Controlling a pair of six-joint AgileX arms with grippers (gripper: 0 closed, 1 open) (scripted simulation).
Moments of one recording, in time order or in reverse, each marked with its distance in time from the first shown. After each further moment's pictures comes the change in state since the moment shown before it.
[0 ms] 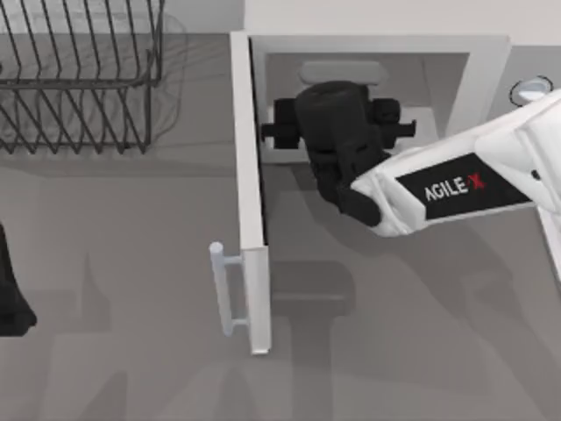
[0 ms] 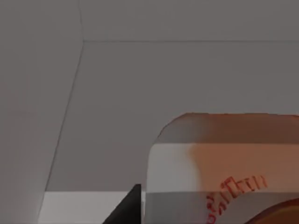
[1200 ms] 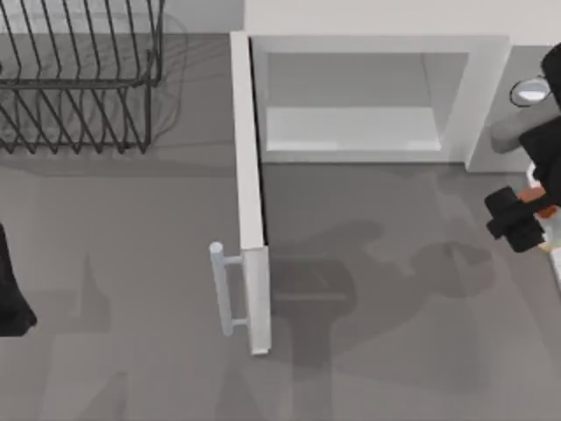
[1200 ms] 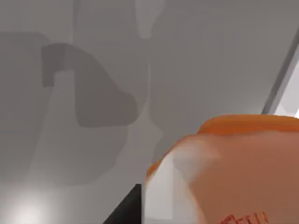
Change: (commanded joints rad) left arm 0.000 0.000 0.000 0.000 0.000 0.000; right arm -0.390 -0.668 -0.287 -1.223 -0.487 -0.463
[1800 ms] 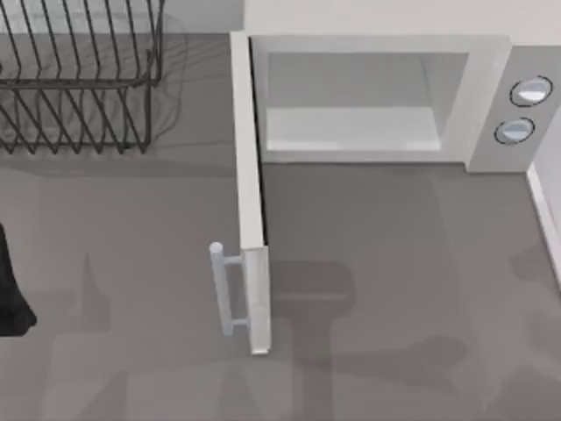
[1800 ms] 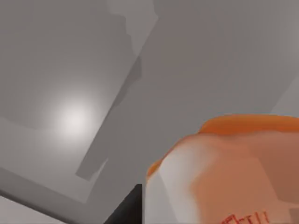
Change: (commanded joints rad) left arm 0.000 0.000 0.000 0.000 0.000 0.000; right arm -0.242 -0.396 -0.218 -0.460 -0.133 -0.308
